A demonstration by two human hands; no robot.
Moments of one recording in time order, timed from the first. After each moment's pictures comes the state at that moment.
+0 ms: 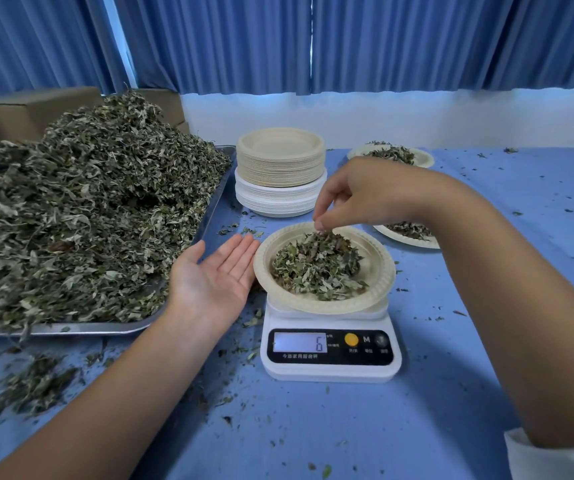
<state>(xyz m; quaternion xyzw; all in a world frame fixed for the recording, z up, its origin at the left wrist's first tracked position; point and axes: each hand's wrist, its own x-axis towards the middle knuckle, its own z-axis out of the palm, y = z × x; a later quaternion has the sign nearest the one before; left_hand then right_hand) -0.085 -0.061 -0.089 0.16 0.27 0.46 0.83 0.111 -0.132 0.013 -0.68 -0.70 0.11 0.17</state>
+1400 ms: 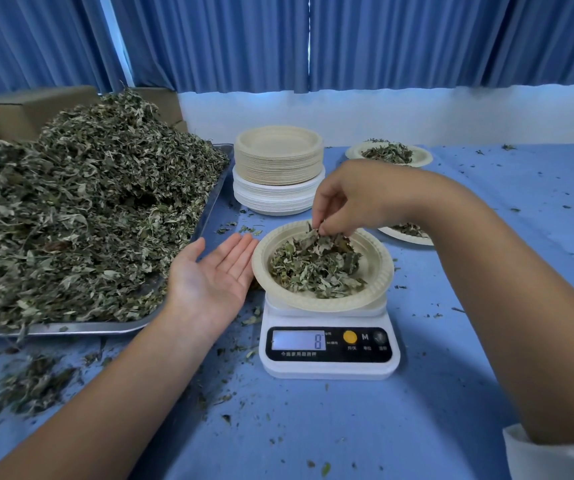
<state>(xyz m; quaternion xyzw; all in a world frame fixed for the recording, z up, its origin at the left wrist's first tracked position) -0.085 -0.062 -0.089 0.17 0.28 0.46 0.83 0.107 -0.133 0.012 -0.70 -0.68 0.15 0.15</state>
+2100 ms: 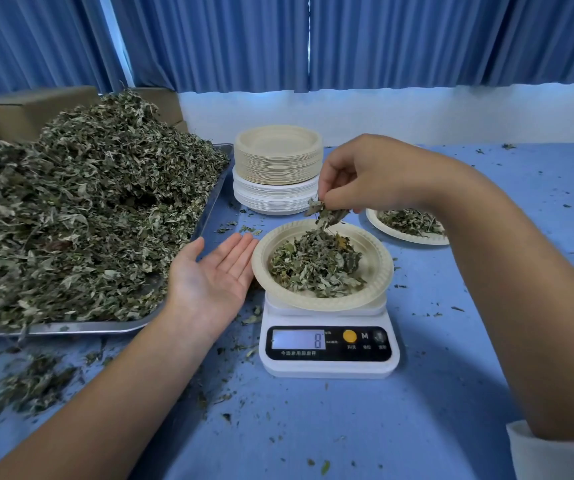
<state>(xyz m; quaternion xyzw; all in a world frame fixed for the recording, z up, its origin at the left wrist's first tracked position) -0.086 -0.062 -0.090 0.18 0.27 0.46 0.83 0.111 -0.139 0.022 -0.69 -0.67 0.12 0.25</state>
